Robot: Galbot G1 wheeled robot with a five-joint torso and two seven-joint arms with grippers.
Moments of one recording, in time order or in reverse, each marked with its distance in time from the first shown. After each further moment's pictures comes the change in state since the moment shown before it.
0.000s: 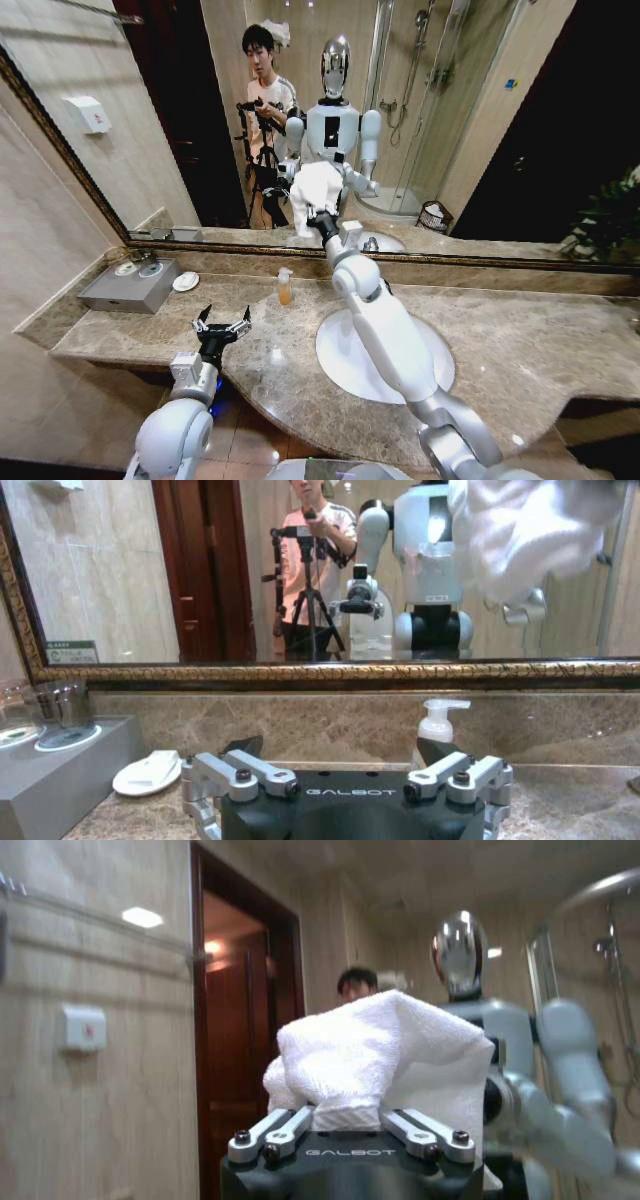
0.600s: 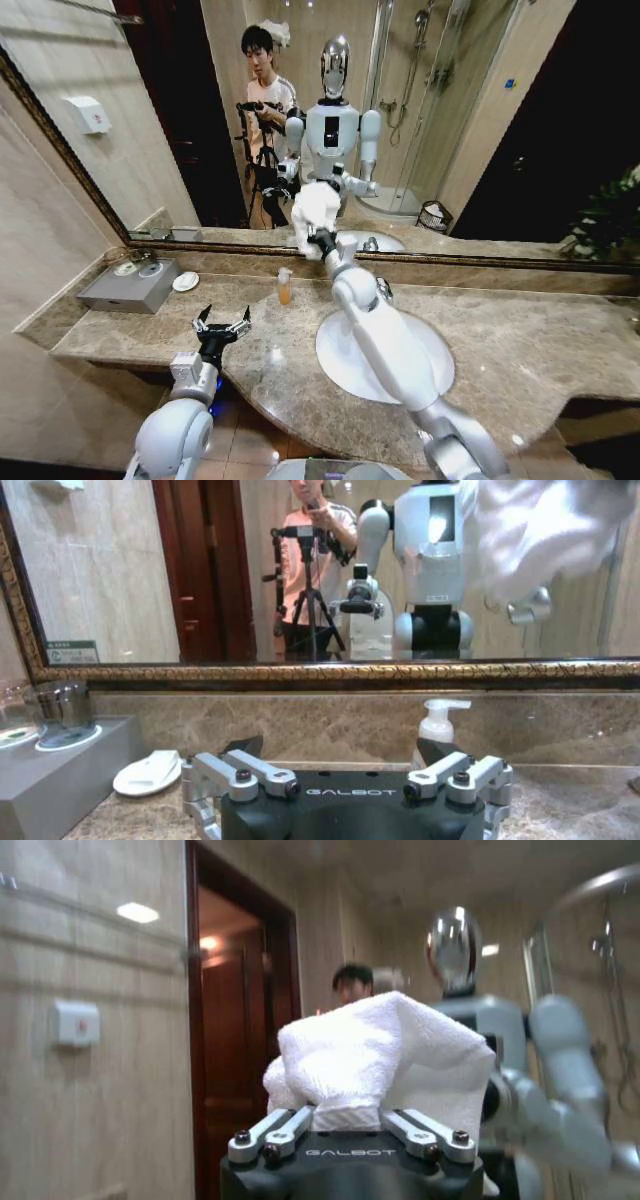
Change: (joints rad) left arm 0.000 0.000 0.000 0.000 0.000 0.000 0.000; right arm 0.022 -0.036 0.012 0.022 0.032 -0.004 0.003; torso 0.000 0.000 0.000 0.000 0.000
